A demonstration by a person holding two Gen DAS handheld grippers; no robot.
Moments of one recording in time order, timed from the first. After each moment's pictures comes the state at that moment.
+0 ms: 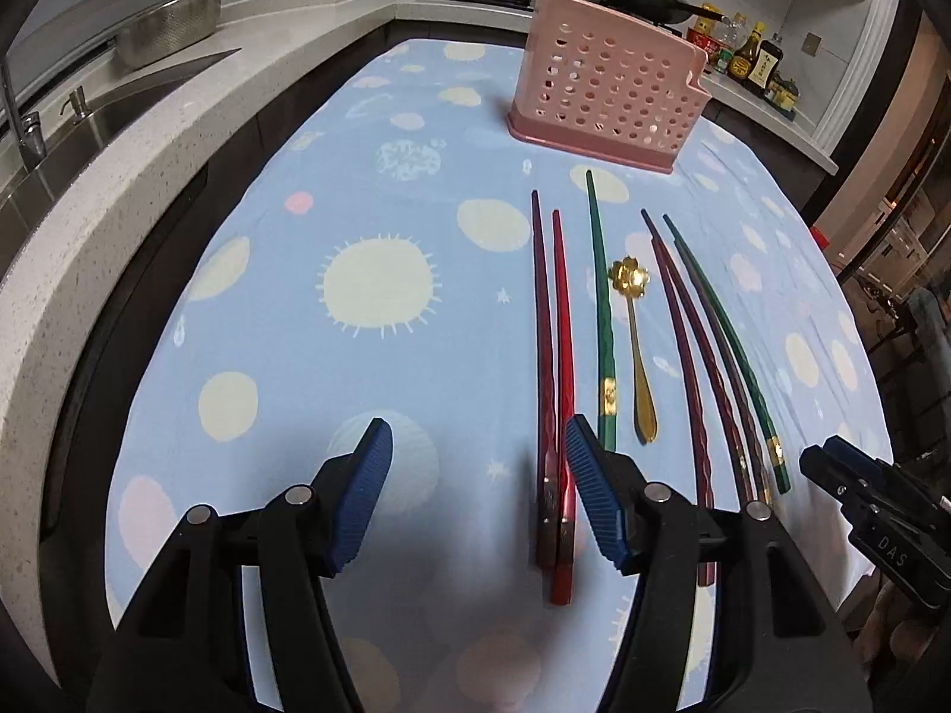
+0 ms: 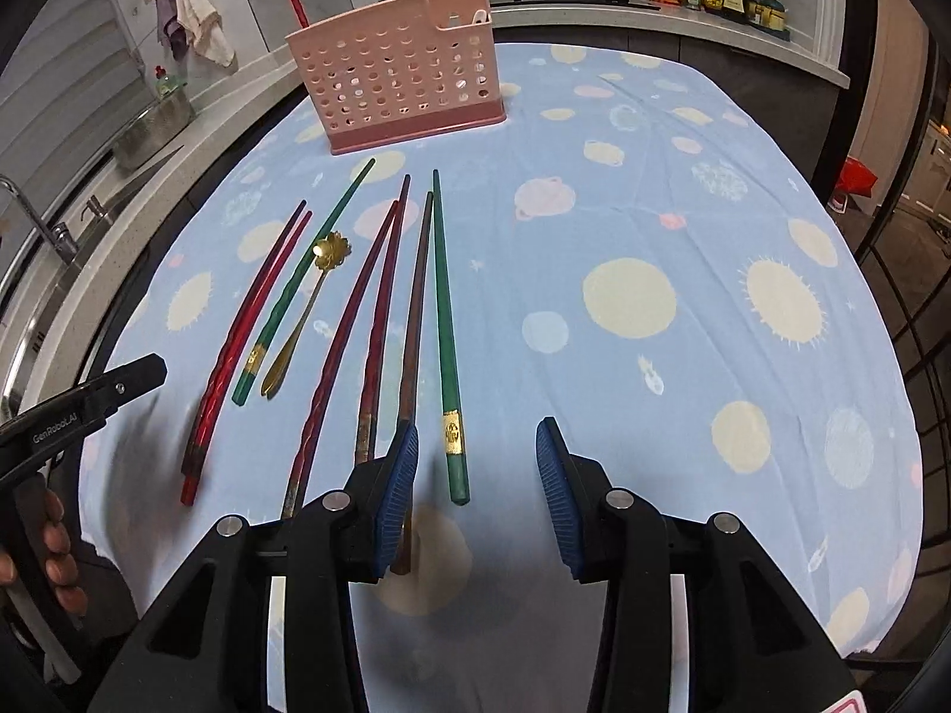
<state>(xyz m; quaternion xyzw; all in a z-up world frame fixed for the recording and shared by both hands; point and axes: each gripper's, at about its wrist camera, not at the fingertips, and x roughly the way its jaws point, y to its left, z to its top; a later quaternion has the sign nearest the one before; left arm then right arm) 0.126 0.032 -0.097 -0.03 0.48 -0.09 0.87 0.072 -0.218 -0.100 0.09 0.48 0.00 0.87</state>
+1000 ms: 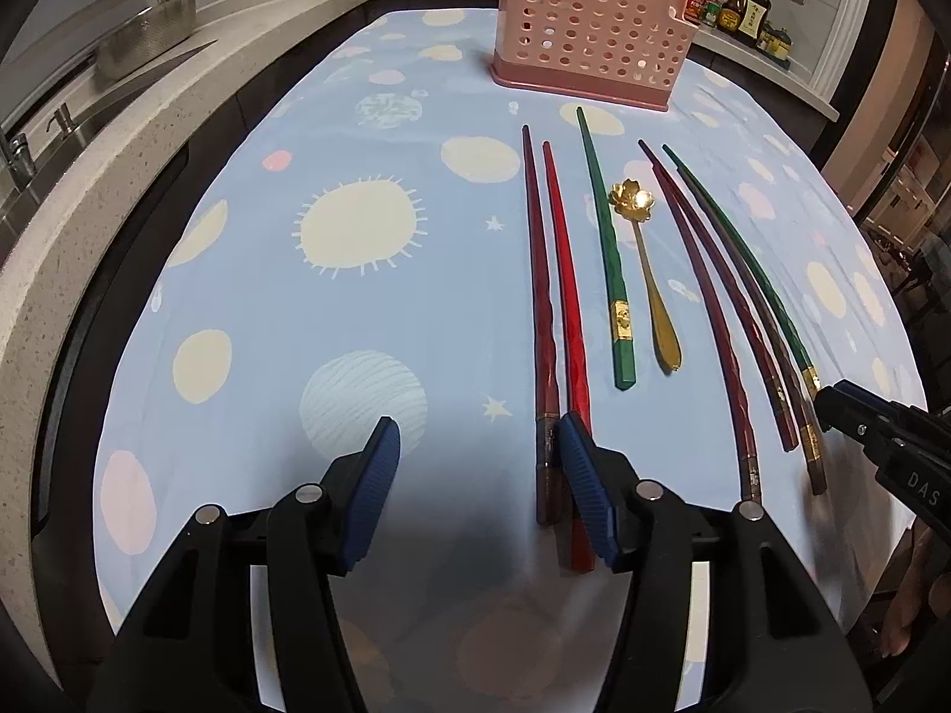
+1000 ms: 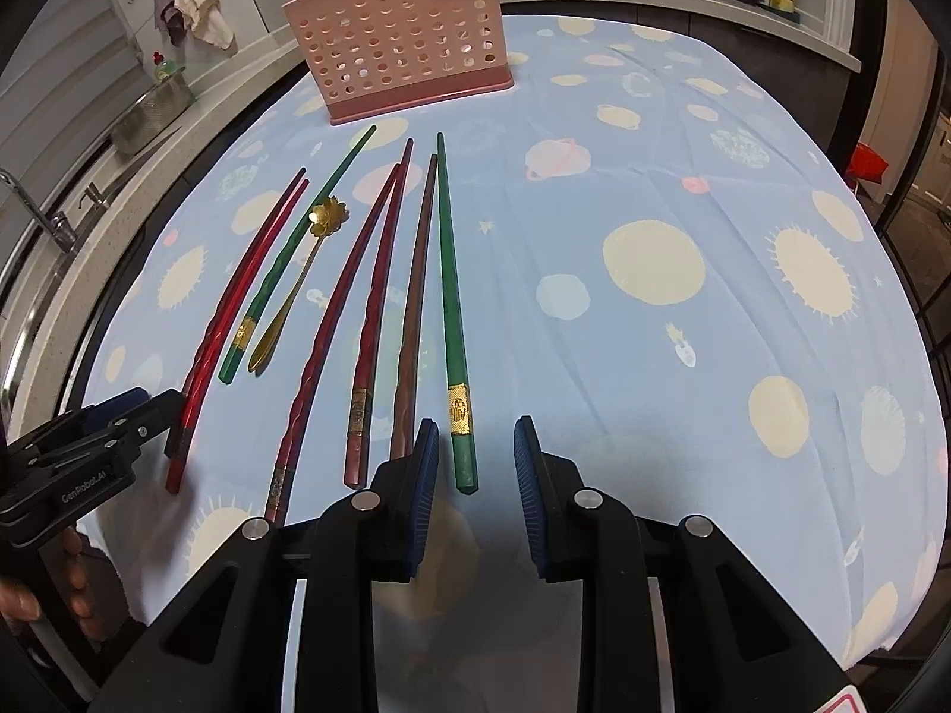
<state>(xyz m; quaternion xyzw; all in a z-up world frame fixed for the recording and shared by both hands) 0.118 0.018 -0.121 0.02 0.50 -0.09 0.86 0.079 -0.216 -0.116 0.10 0.50 0.00 0.86</state>
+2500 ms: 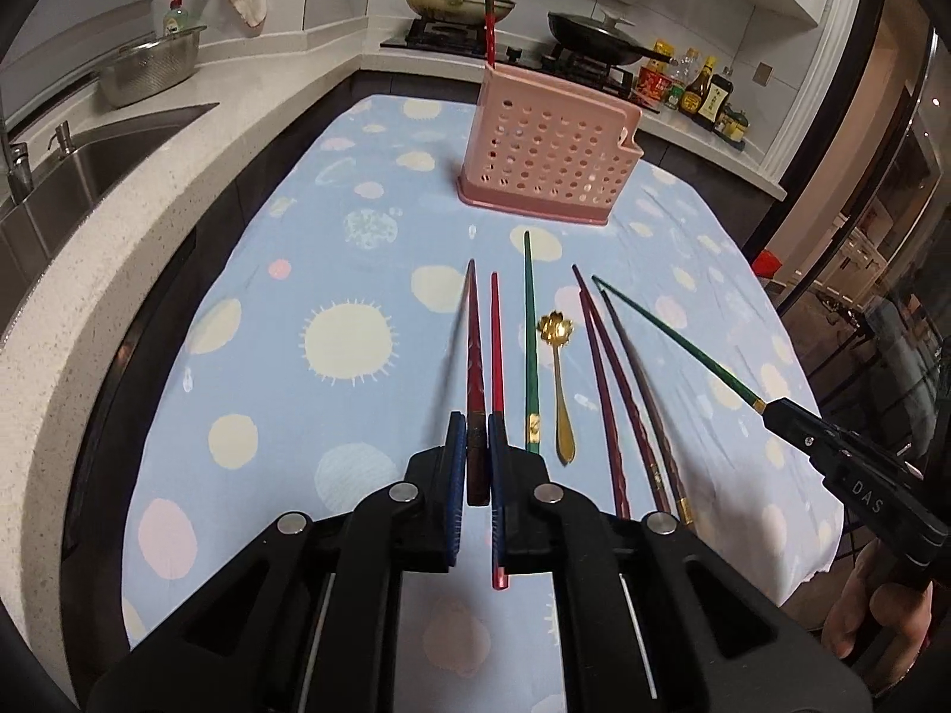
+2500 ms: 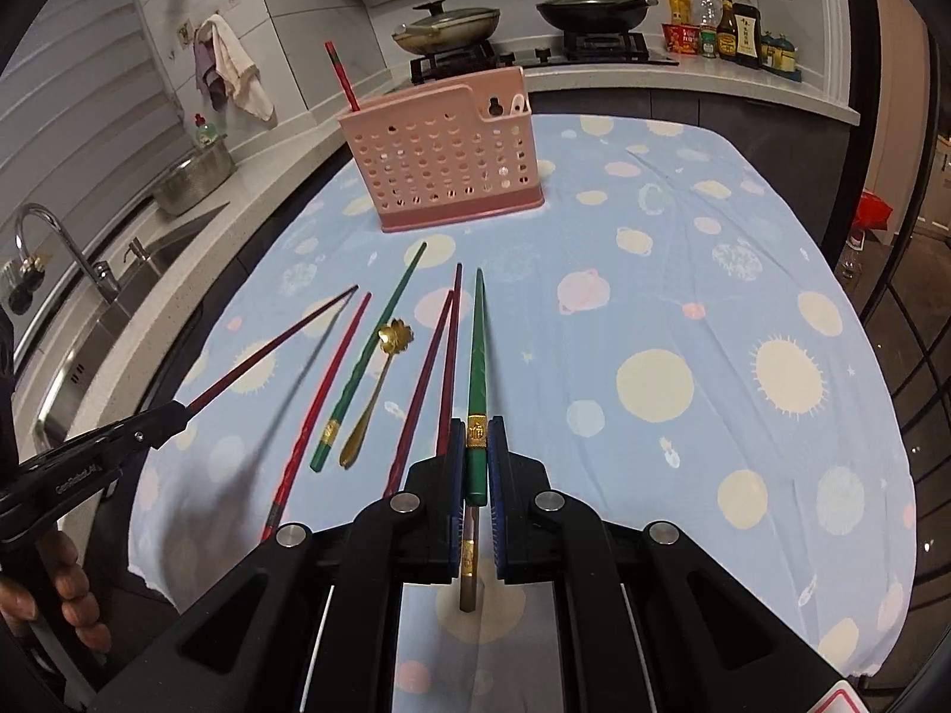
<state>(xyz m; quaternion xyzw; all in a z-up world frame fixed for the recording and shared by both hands) 0.113 0.033 -0.035 -0.05 0.43 -0.14 0.89 0.072 -0.217 -0.035 0.11 0.41 0.02 0.91</state>
